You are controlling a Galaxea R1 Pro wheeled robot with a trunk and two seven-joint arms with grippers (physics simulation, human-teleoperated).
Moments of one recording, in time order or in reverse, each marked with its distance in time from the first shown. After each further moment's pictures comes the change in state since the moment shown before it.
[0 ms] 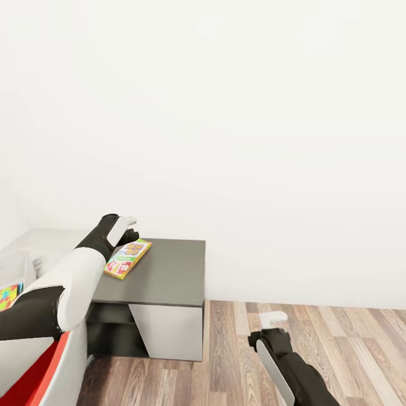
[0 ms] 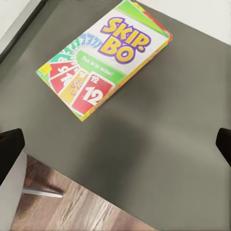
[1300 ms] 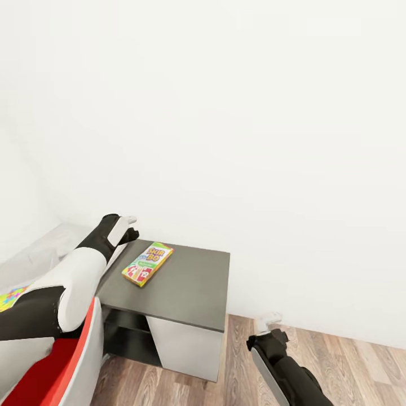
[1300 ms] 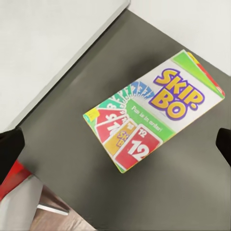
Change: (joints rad) left arm 0.000 -0.004 -0.001 0.001 0.000 -0.036 0.006; right arm 0.000 0.001 0.066 0.034 0.082 -0.016 0.001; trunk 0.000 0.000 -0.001
